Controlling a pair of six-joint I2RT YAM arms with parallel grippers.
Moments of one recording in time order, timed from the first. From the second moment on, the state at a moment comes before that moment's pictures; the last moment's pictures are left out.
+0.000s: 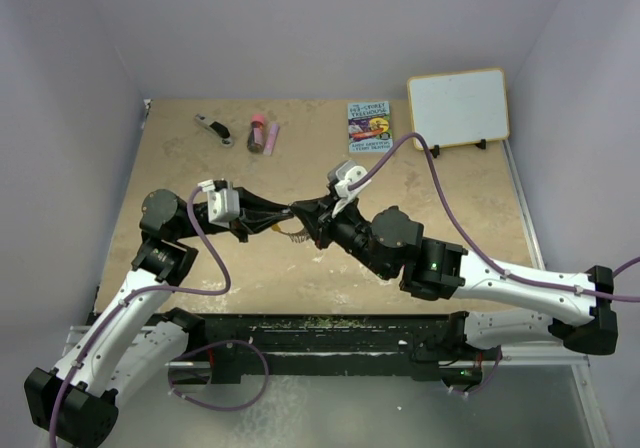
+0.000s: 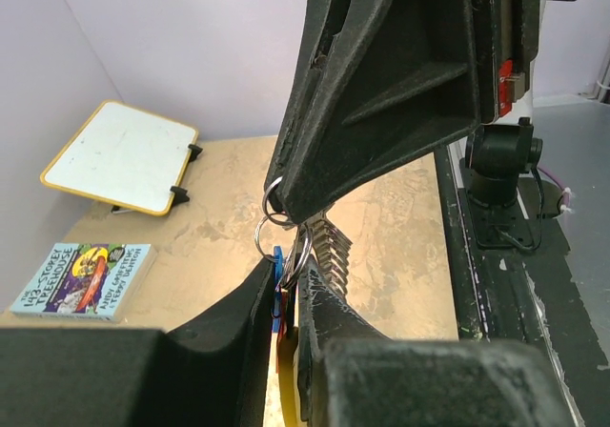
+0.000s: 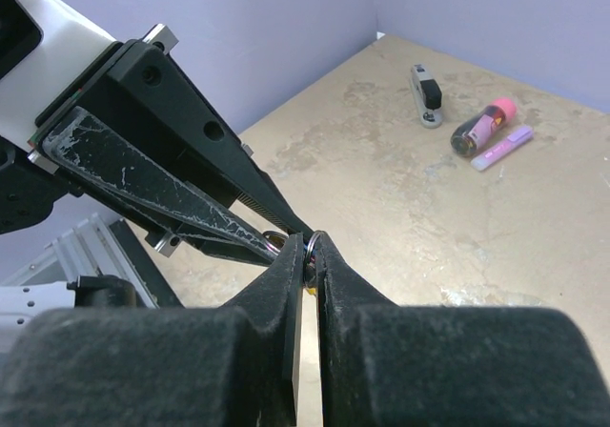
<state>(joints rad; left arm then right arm) -0.39 0.78 0.68 0.37 1.05 -0.02 1.29 1.13 1.09 0.05 0.48 0.15</state>
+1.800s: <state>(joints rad) -0.43 0.82 0.82 0.44 1.03 0.05 1.28 1.08 0.79 0.83 0.47 -0.13</state>
